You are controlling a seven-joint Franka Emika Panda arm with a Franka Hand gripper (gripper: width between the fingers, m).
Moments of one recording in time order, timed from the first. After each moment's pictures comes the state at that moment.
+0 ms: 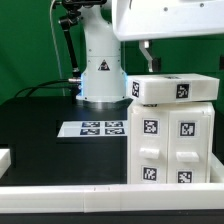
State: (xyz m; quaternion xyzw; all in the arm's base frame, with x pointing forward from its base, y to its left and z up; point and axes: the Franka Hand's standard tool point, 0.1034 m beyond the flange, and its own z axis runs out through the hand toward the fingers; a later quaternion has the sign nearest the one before) arm 0.624 0.089 0.186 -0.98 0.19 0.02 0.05
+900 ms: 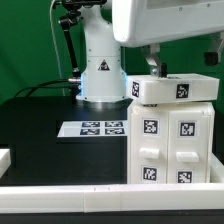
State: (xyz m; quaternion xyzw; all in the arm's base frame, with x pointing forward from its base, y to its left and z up) arm 0.624 0.087 0.186 -0.97 -0.24 0.00 0.05
